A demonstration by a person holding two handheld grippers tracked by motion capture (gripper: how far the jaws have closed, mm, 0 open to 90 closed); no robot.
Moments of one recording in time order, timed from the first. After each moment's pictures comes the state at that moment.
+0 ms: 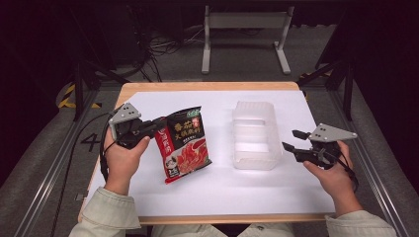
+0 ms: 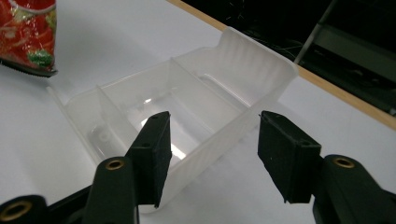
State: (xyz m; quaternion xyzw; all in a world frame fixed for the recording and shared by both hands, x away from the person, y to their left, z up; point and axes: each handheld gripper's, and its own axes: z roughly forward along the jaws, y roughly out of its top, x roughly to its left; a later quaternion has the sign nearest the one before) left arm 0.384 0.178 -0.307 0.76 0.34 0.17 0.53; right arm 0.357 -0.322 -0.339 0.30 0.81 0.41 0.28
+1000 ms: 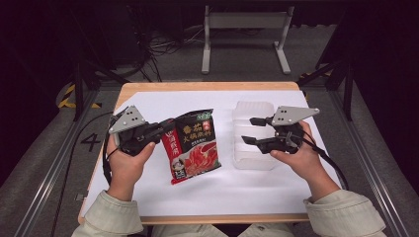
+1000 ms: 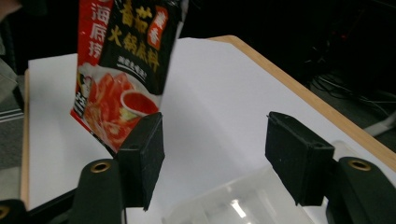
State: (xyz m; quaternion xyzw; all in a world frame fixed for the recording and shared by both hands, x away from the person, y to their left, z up) left arm 0.361 0.159 -0.294 0.76 0.28 0.18 0.56; right arm 0.380 -0.228 -0.292 0.18 0.84 0.49 0.18
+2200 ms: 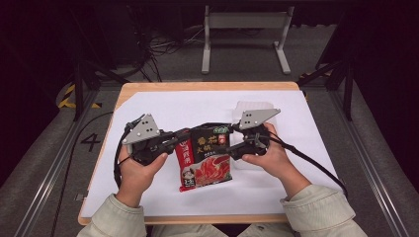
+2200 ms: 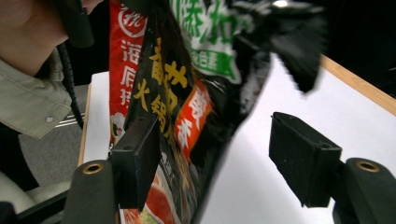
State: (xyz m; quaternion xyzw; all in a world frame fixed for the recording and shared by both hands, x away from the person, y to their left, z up) left arm 0.345 0.133 -0.297 0.78 0.22 0.16 0.57; right arm 0.395 -0.163 -0.318 0.13 0.84 0.52 0.08
